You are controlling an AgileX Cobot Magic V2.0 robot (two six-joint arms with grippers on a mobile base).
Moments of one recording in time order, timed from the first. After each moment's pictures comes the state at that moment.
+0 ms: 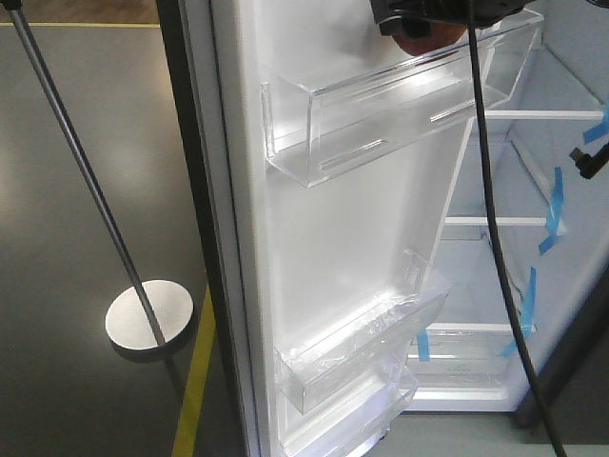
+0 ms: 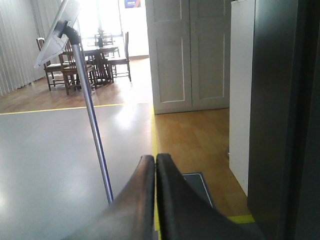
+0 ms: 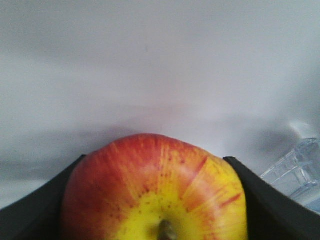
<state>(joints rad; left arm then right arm) -0.02 -0.01 0.02 0.00 0.06 -0.01 0.36 1.68 -1.98 -0.01 0.96 -0.09</state>
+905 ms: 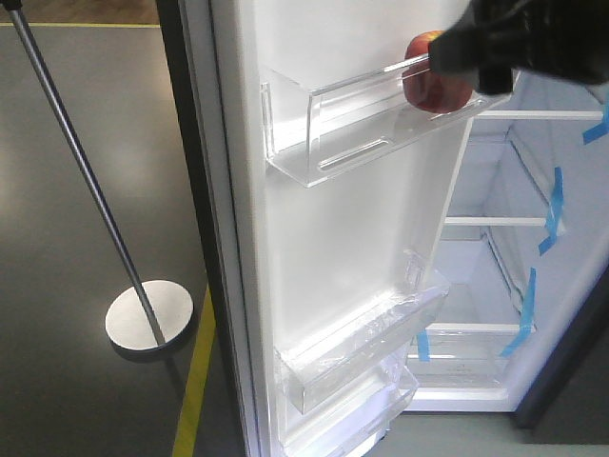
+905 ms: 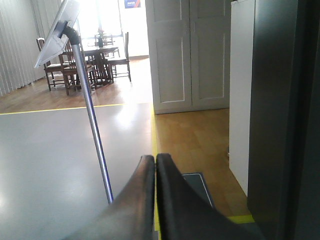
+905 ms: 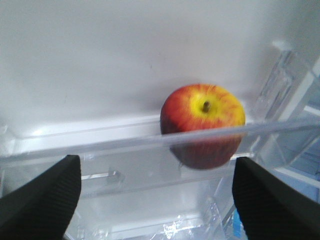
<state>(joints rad) -0.02 -0.01 0.02 0.00 0.06 -0.01 0.36 1.24 -1.51 0.10 0.86 -0.10</state>
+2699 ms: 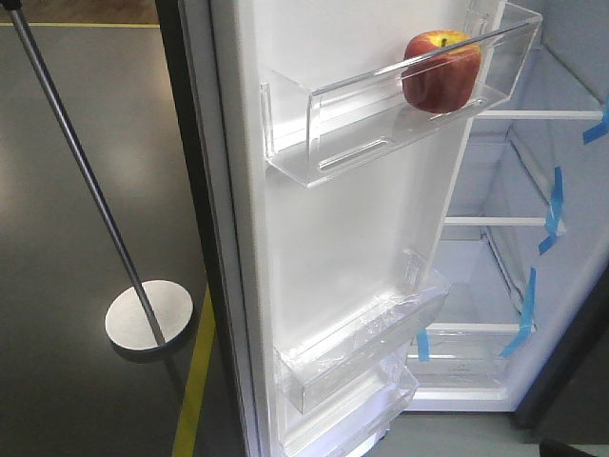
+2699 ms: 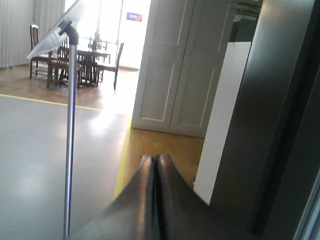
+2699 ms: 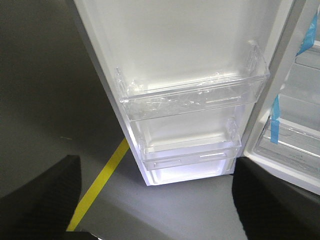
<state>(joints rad) -0.02 0.06 -0.02 -0.07 -0.03 -0.19 0.36 0.40 -0.59 0.21 0.91 -0.12</state>
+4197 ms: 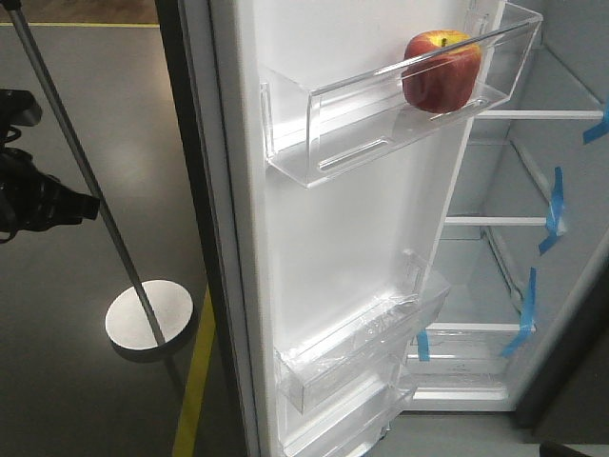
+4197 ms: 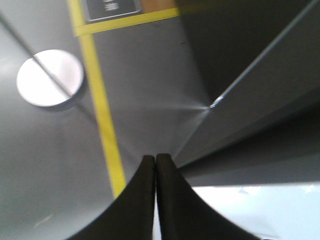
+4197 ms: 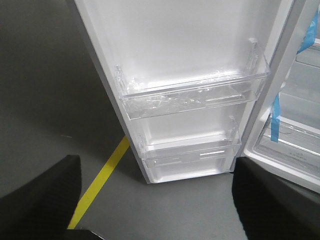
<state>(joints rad) -0.02 1.48 -1.18 -0.39 0.75 0.36 0.36 0.40 -0.59 0.21 0.92 -0.12</state>
